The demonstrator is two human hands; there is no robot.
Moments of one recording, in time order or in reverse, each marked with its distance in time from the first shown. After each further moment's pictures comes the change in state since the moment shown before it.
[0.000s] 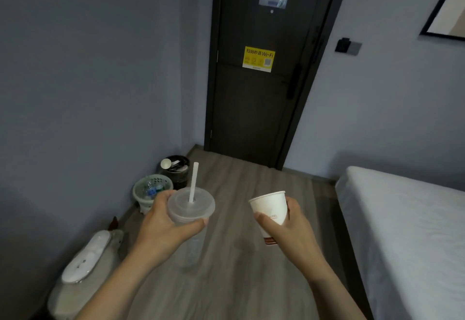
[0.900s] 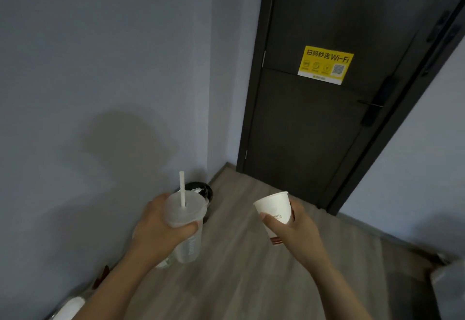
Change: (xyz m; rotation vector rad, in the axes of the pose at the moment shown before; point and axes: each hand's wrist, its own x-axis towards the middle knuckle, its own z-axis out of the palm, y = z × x) left_hand 0.486 -0.042 0.089 0.145 0.201 -0.125; right_hand 0.549 0.032 0.120 -0.023 -0.219 -0.024
